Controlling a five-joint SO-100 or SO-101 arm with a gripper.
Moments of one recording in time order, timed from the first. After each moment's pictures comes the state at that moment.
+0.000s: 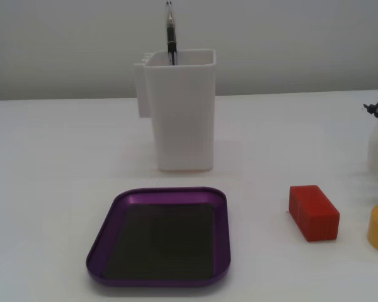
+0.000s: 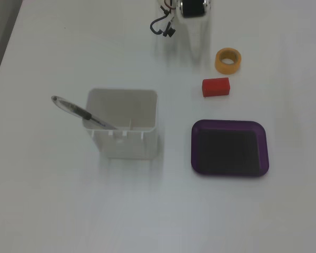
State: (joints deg) arm -5.2 192.4 176.0 62.9 4.7
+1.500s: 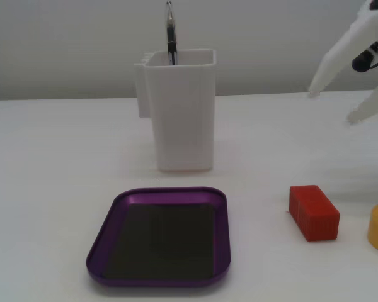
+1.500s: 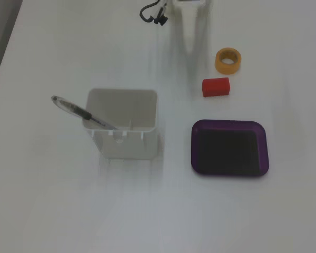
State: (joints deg) arm 0.0 149.8 142.2 56.5 -1.8
